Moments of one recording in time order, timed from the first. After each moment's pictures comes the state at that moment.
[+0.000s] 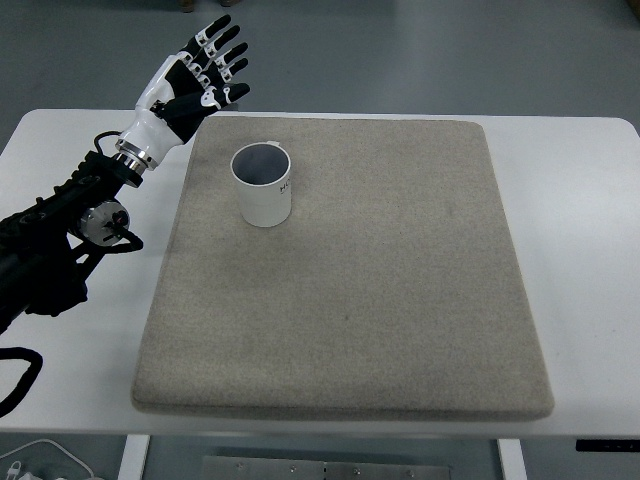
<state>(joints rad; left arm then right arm) -0.86 0.24 -0.70 -0.57 0.35 -0.46 -0.61 -0.04 0.00 -0.06 0.17 -0.01 0.00 -0.12</state>
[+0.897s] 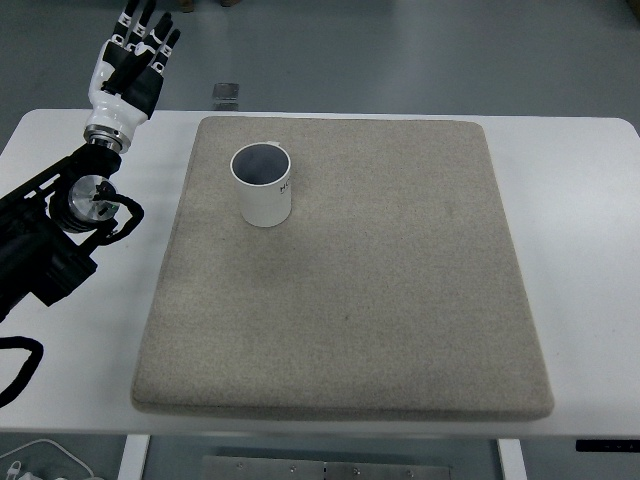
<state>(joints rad) -0.89 0.24 -0.71 -0.52 -0.17 -0.34 -0.44 -0.04 0.00 -0.06 0.17 -0.01 0.00 -0.12</state>
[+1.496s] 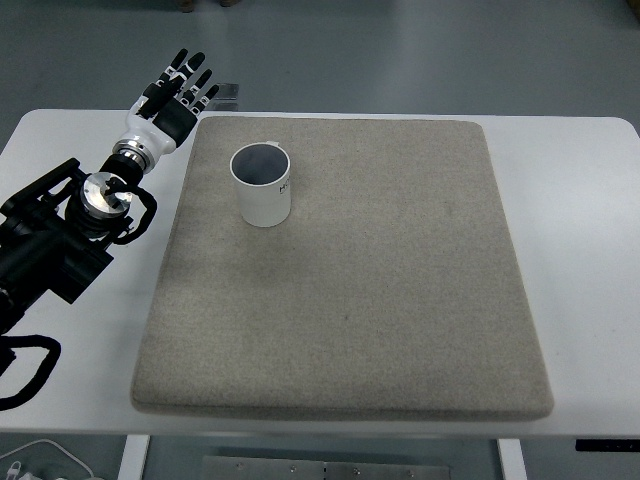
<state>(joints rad) -0.90 0.19 -0.73 -0.49 -0.33 -0.26 -0.15 -0.04 0.00 -0.06 0.17 -0.01 0.00 -0.12</state>
